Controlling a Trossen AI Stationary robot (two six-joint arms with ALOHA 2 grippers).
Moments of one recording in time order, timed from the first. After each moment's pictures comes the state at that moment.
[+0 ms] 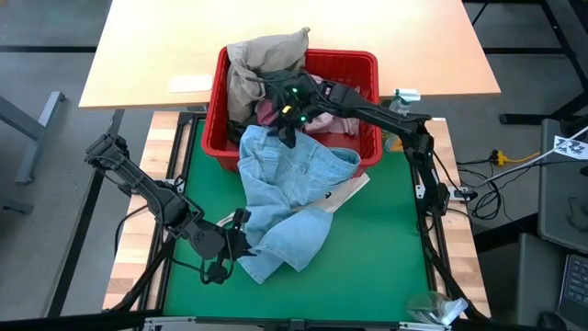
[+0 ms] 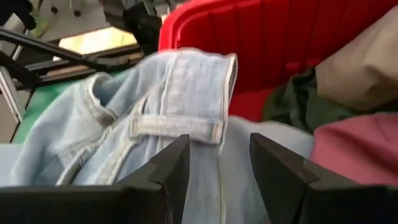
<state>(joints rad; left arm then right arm) -0.62 1.34 1.14 -0.54 -0.30 -0.15 -0.37 2.12 2.23 -0.80 -0.42 -0.08</state>
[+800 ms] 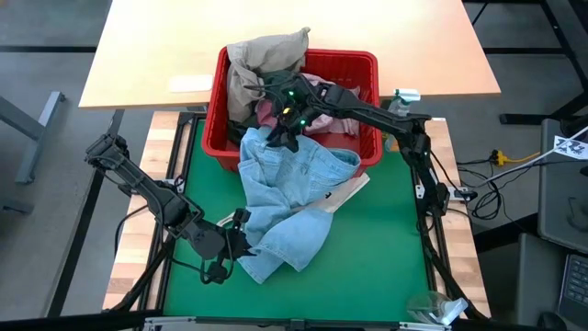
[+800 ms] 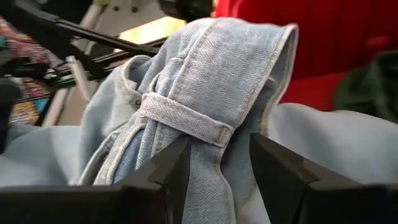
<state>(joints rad) -0.62 1.34 1.14 -0.54 -0.30 -0.15 -0.37 2.16 2.23 -0.84 -0.66 -0.05</state>
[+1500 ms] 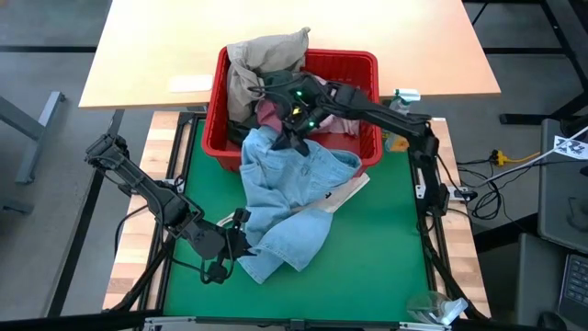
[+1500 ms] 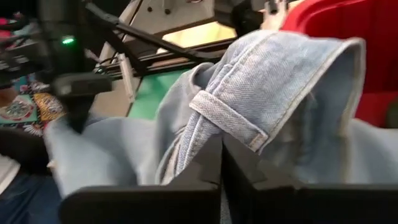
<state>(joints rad) -0.62 1.34 1.14 -0.54 -0.30 -0.16 -0.33 2.06 2.23 -0.90 -0.74 -0.06</state>
